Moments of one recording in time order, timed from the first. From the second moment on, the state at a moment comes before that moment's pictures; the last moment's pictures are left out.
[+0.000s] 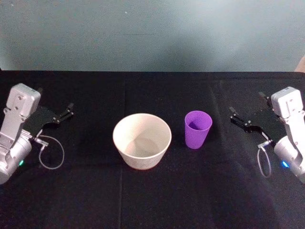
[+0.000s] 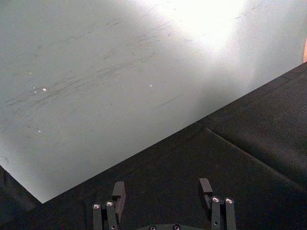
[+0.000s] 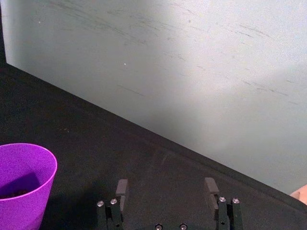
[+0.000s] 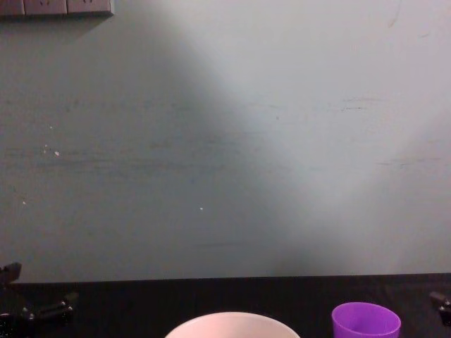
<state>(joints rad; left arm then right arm) -0.20 0.60 0.45 -1.41 -0.25 -0.12 0.03 0.20 0.60 -0.45 -1.41 0.25 -0.12 -0.03</state>
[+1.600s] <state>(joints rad) -0.20 0.60 0.45 -1.41 -0.25 -0.12 0.03 0.20 0.60 -0.45 -1.41 0.25 -0.12 -0.03</state>
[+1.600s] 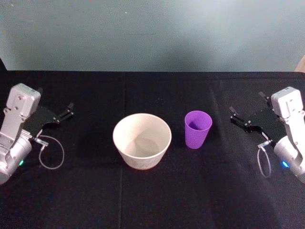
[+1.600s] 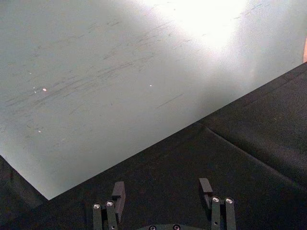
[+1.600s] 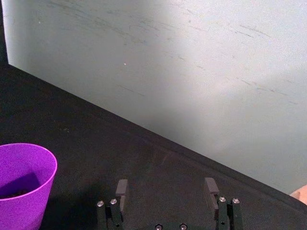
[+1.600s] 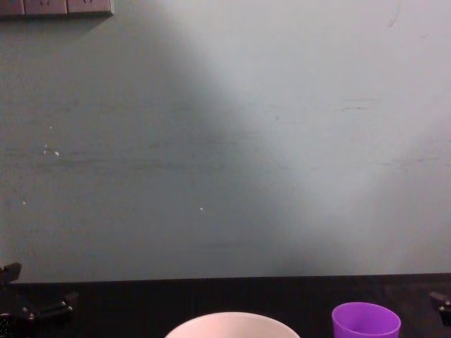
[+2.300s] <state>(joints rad) -0.20 0.60 0.45 -1.41 -0.25 -0.12 0.03 0.20 0.60 -0.45 -1.41 0.25 -0.12 -0.03</state>
